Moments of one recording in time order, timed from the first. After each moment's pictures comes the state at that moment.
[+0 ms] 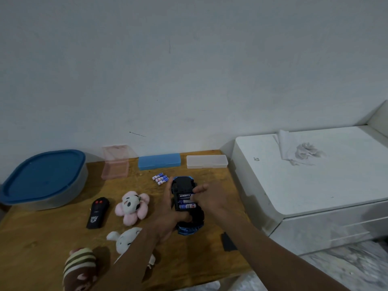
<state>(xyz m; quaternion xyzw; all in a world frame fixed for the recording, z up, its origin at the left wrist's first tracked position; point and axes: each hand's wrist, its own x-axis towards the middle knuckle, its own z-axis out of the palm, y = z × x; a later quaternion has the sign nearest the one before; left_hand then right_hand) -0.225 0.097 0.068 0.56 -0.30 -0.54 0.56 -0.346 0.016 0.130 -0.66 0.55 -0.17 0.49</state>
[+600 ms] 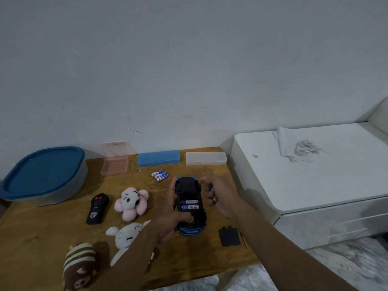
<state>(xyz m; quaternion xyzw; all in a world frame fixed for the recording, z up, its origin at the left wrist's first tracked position) -0.238 0.103 0.068 0.55 -0.30 -0.57 0.54 -0.372 0.005 0.140 -0.45 0.46 -0.21 0.74</state>
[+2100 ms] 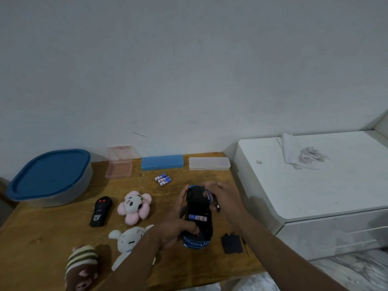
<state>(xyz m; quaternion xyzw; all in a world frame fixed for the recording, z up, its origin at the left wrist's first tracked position) -0.243 0.107 0.083 0.50 -0.31 -0.65 0.48 -0.385 0.005 0.124 -0.59 0.41 -0.24 0.66</state>
